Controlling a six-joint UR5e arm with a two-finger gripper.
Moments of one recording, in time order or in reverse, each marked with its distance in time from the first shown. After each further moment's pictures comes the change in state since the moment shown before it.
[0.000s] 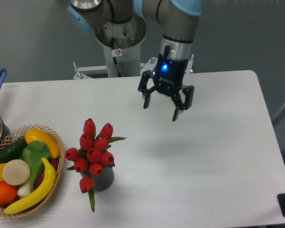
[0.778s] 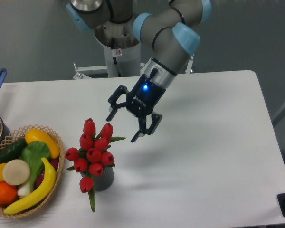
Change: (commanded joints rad) arm -0.092 -0.141 0.017 0.051 -0.261 0.014
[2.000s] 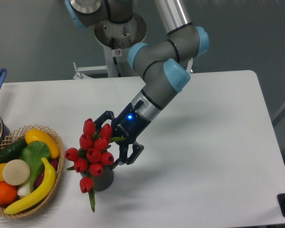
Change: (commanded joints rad) arm -0.097 -0.163 0.132 0.035 -0.040 -0.002
